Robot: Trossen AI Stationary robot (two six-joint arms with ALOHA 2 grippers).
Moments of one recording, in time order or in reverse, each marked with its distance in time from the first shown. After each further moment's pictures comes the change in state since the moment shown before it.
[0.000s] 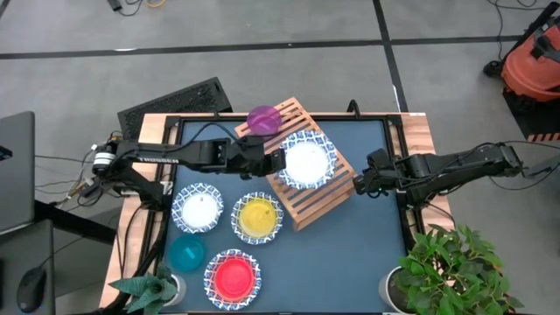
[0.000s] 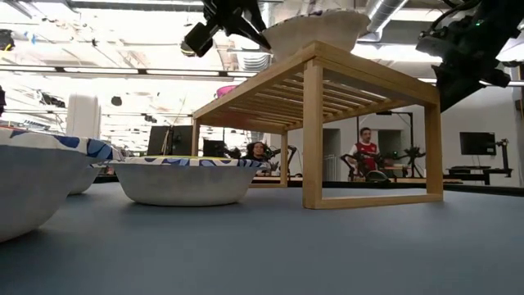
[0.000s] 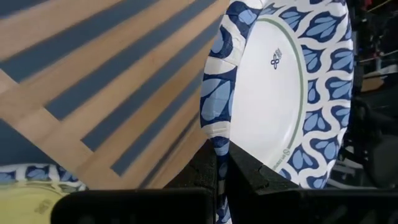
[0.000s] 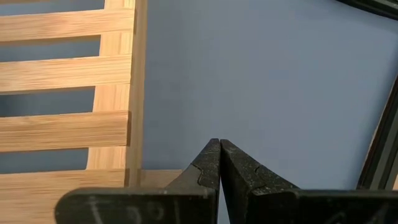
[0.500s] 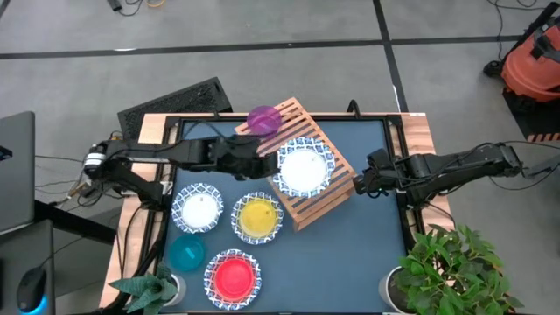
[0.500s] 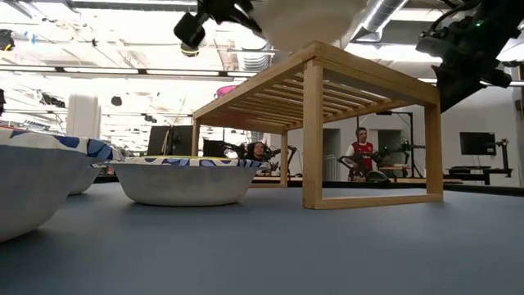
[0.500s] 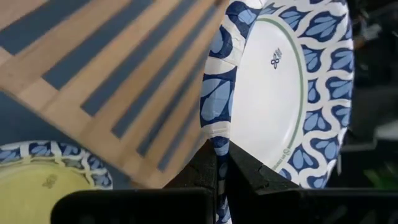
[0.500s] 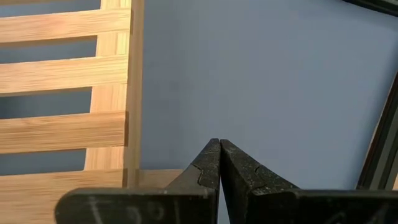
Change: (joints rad) left arm 0.000 -0.075 -0.045 0.004 0.119 0.043; right arm 0.000 0.000 -0.001 -0.003 -0.001 0.018
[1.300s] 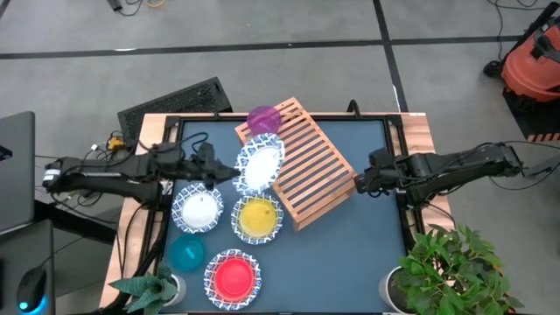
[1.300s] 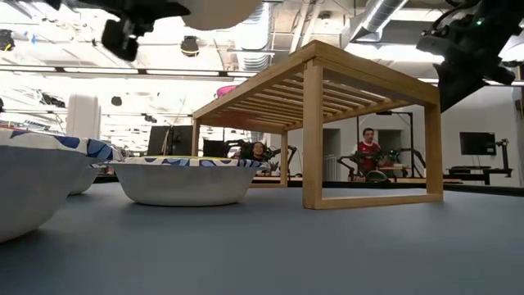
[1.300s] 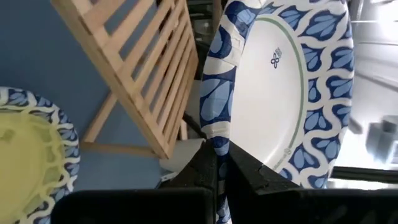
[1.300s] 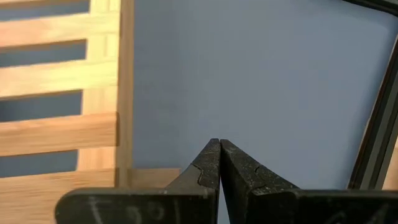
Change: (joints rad) left arm 0.032 -0.659 -0.674 0.461 0.144 -0.155; right arm 0.000 0.000 0.014 -0.041 0.004 0.030
